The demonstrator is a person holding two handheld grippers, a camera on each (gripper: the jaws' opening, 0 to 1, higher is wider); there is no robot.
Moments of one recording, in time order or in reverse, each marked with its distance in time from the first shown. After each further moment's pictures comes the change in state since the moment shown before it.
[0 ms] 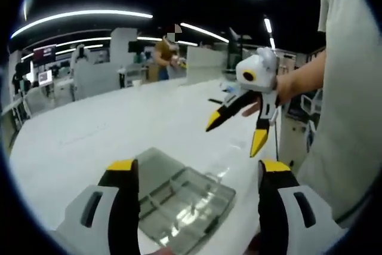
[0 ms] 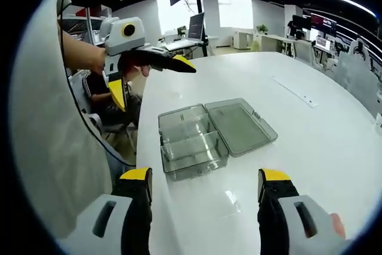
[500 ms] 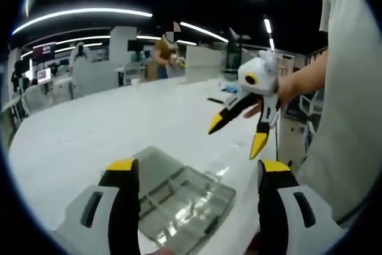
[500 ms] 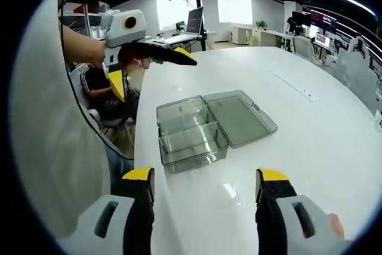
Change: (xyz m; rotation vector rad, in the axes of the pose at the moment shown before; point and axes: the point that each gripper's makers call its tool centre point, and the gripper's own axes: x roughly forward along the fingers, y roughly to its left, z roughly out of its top) left arm 0.002 0.001 -0.006 -0.012 0.003 -0.017; right arm 0.002 0.000 -0.015 0.002 0.043 -0.017
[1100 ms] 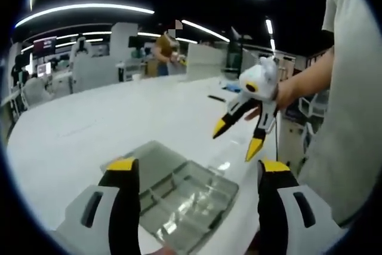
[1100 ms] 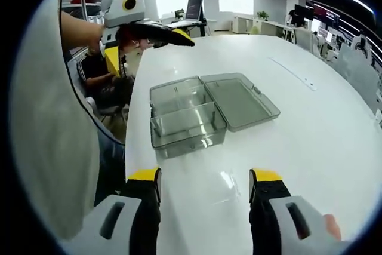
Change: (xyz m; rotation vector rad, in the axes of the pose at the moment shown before) left arm -0.002 0.011 -0.009 -0.033 0.008 0.000; right arm 0.019 -0.008 -0.029 -0.035 0.105 -0.010
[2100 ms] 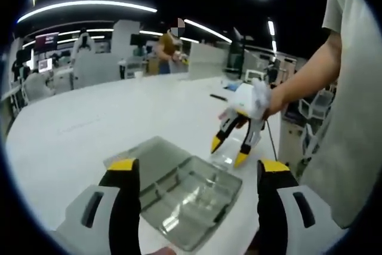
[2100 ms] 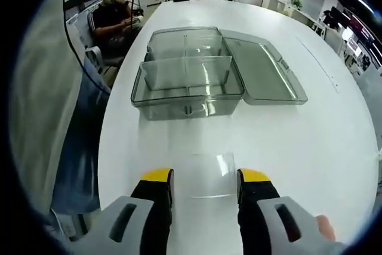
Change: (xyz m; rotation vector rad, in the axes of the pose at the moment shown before) left arm -0.009 0.009 -0.007 -0.020 0.008 -0.004; right arm 0.041 -0.010 -0.040 -0.218 0.257 0.048
